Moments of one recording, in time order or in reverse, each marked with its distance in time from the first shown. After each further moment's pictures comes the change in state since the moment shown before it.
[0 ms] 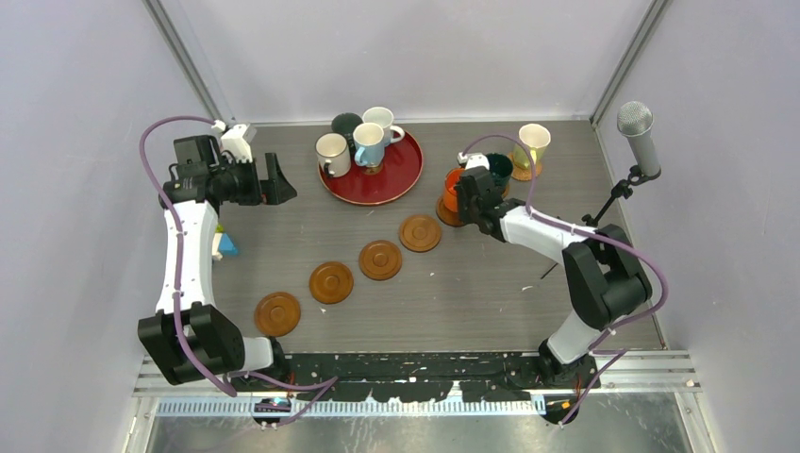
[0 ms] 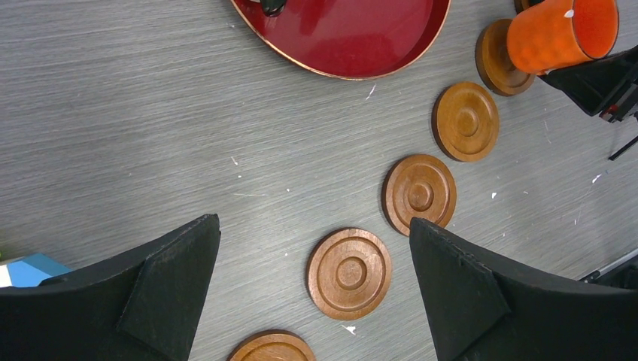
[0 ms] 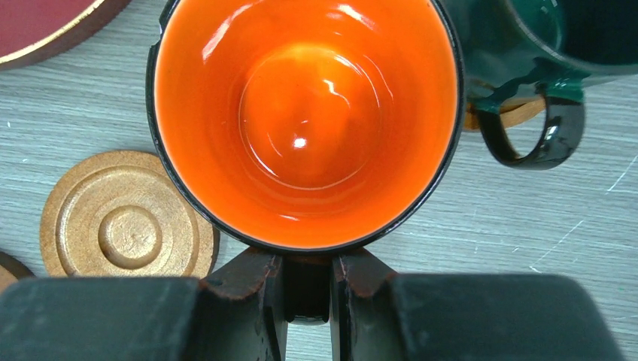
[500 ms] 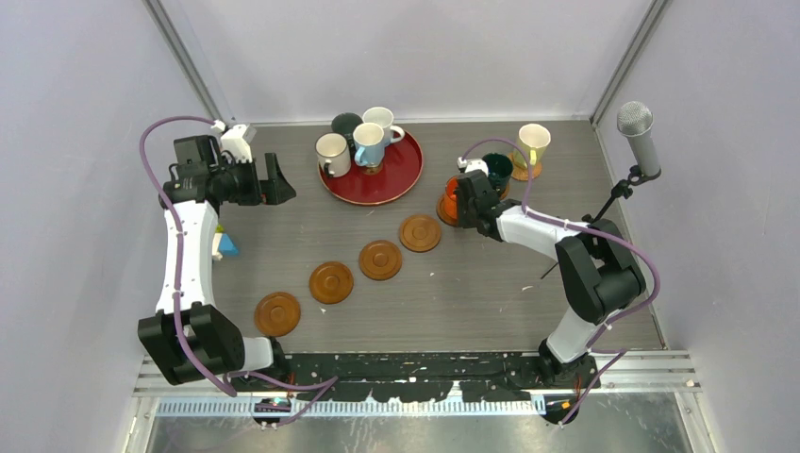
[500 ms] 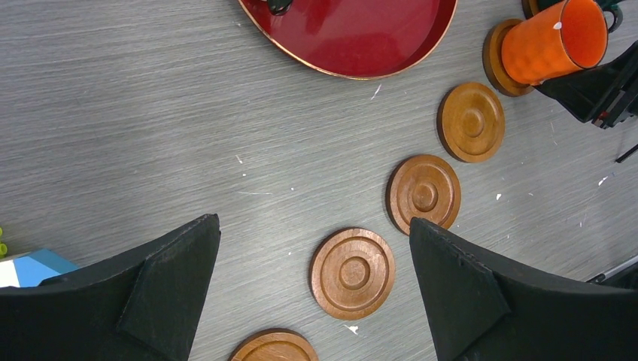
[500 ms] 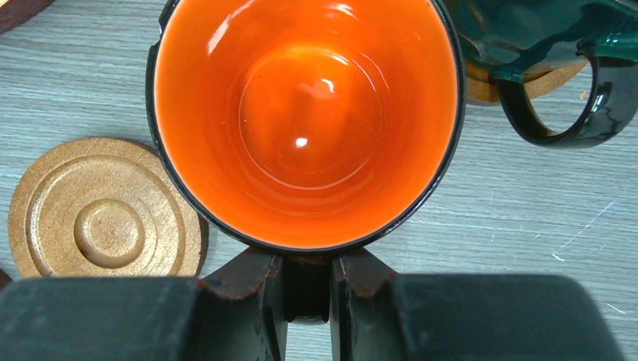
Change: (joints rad) left arm -0.002 0.000 0.000 0.000 -0.016 0.000; right arm 0.003 0.054 0.000 -0.026 -0.002 0.039
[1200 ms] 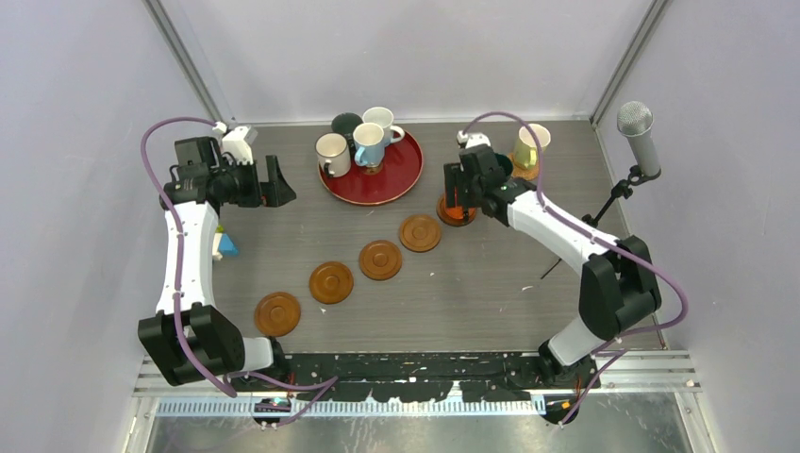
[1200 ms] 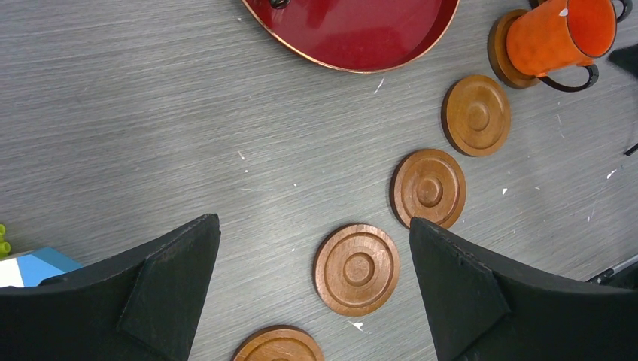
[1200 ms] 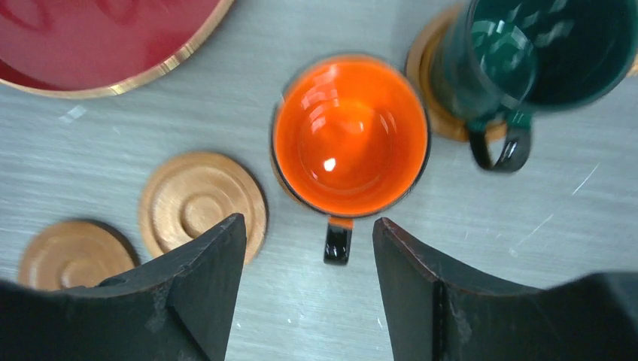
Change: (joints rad) left arm 0.000 -0.004 -0.011 -0.004 -0.002 0.019; right arm 0.013 -0.101 0.163 -0.230 -0.042 0.003
